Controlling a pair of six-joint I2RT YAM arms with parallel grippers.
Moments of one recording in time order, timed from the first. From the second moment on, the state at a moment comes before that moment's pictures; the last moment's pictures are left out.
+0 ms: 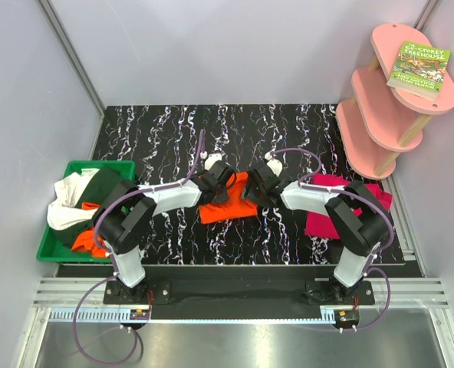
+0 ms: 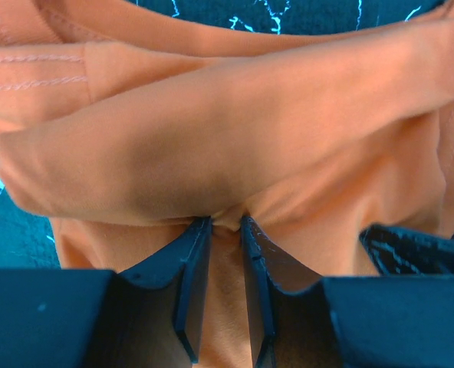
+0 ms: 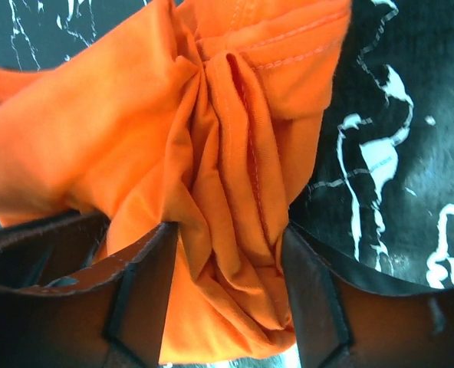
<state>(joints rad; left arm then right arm) -0.73 1.79 1.04 -0.24 -0.29 -0.72 0.69 1.76 0.95 -0.09 0.20 0.92</state>
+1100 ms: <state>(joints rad) -0.73 1.50 0.96 -0.35 -0.33 -0.79 0.74 1.50 1.12 -0.52 0.45 0.71</state>
